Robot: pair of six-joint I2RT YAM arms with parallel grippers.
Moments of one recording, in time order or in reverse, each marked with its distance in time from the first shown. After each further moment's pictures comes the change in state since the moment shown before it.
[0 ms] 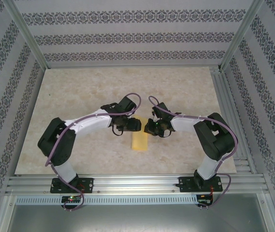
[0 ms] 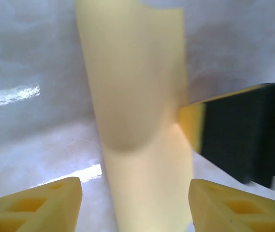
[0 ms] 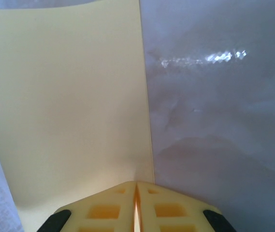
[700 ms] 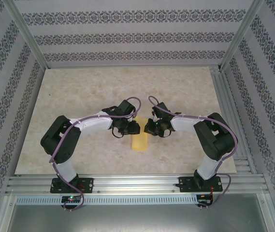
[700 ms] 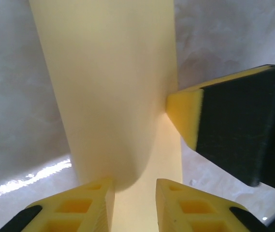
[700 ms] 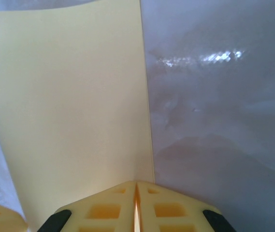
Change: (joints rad) left arm 0.012 0.069 -0.076 0.127 0.134 -0.018; right arm 0.000 0.000 0.003 -0.008 0.001 -0.005
